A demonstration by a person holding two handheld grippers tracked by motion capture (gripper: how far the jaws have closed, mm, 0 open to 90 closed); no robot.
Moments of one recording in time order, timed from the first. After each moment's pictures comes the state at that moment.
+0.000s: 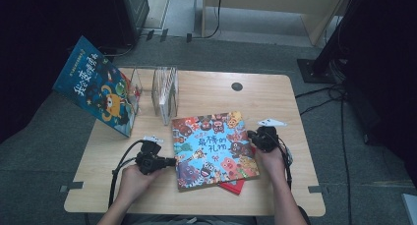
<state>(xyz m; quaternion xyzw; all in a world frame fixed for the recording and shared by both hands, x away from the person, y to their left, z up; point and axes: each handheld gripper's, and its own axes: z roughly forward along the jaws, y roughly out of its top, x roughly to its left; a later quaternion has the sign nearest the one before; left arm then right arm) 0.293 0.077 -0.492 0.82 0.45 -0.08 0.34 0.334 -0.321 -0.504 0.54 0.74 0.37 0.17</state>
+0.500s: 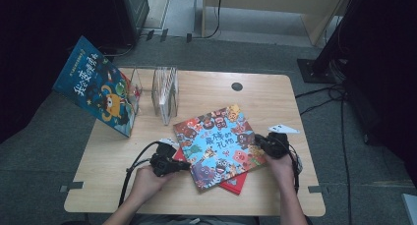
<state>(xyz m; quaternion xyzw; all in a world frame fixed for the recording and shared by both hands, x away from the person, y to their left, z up) 0.290 0.032 -0.494 0.84 0.40 -0.10 0.35 0.306 -0.345 -0.496 0.54 0.73 0.39 0.18</state>
